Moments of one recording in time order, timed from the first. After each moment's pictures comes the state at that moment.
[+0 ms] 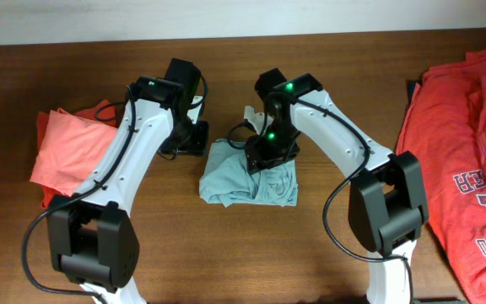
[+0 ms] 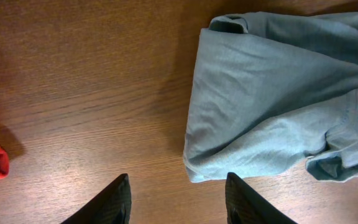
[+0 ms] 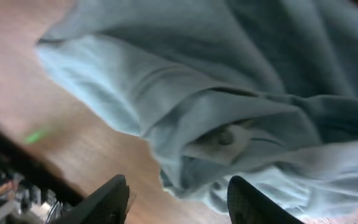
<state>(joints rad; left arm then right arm) -0.30 1.89 1.65 -1.23 0.05 -0.16 0.44 2.11 1.77 -1.27 -0.40 -0.01</state>
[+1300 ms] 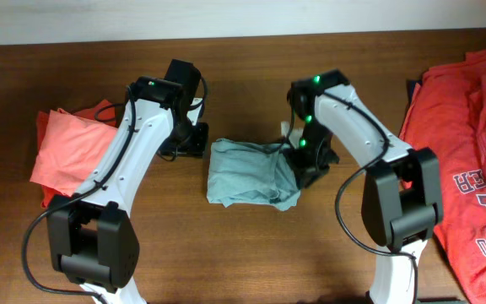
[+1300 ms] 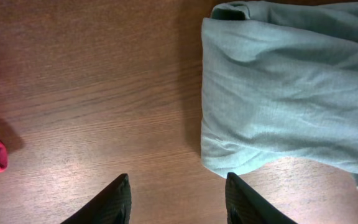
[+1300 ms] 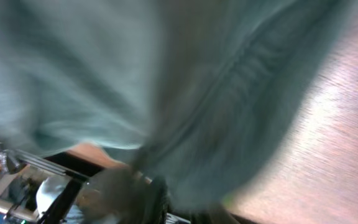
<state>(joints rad) -0.30 1.89 1.65 -1.25 0.05 -0.16 0.32 2.09 1.67 -1.53 -0.25 -0.07</state>
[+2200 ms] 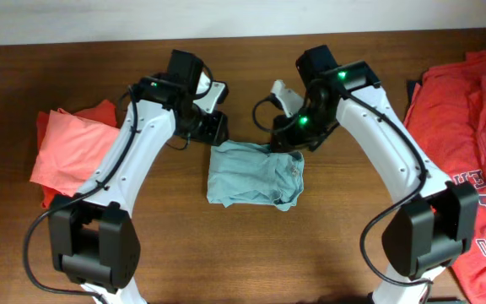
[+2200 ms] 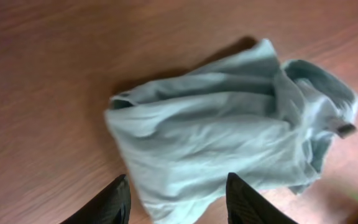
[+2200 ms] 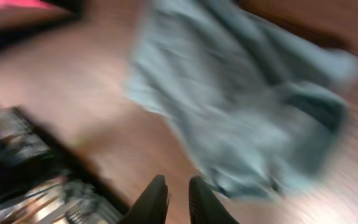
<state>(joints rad) -0.31 1.89 1.65 -1.02 0.31 0.03 0.31 1.90 1.73 -1.26 -0.58 -0.06</state>
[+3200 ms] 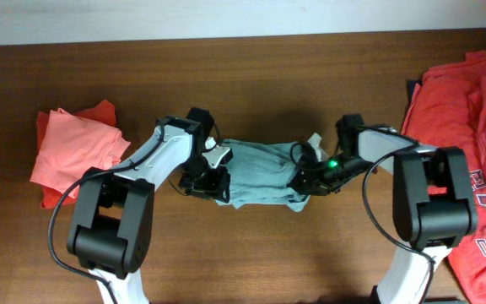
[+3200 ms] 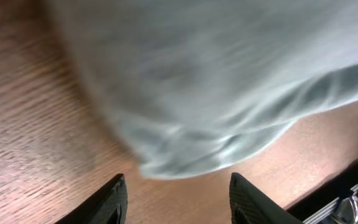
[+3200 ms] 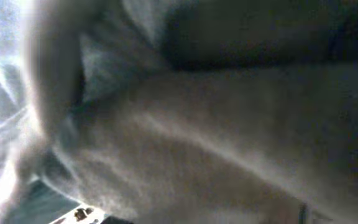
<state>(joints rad) -0.35 1.99 1.32 -1.05 0.39 0.05 0.04 2.04 1.13 -0.84 -0.86 -0.06</state>
